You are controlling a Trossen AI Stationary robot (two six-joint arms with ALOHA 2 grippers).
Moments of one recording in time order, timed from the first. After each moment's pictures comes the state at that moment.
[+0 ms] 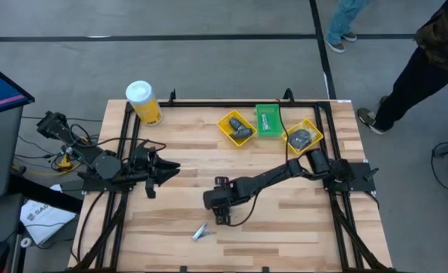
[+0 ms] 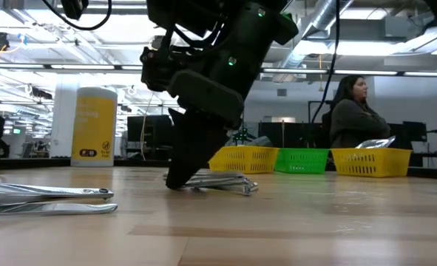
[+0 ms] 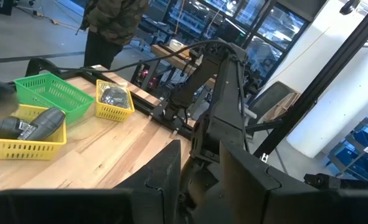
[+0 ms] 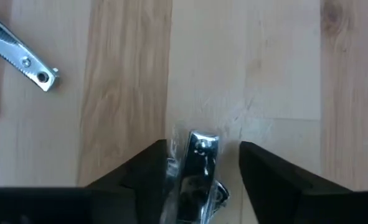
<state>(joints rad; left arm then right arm) -0.59 0.76 0.59 0.11 -0.78 -0.55 0.26 2.26 1.65 -0.52 0.12 0.18</state>
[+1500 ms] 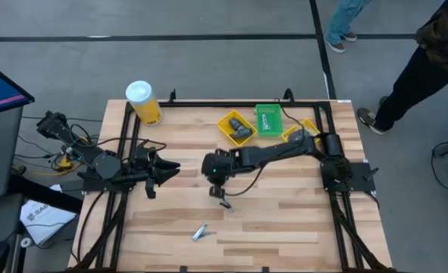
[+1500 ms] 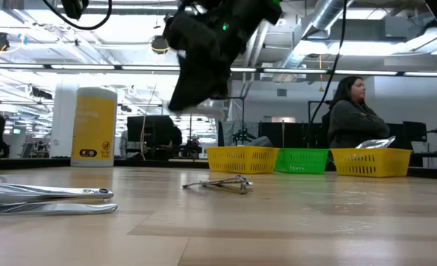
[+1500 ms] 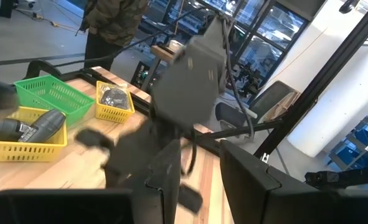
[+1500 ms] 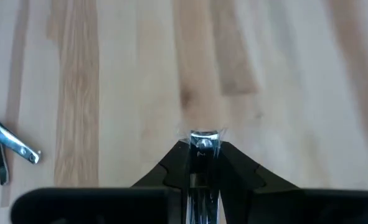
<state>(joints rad) -0.59 0.76 0.59 0.11 -0.78 -0.53 0.08 2.07 1.65 -0.53 0.05 0.17</state>
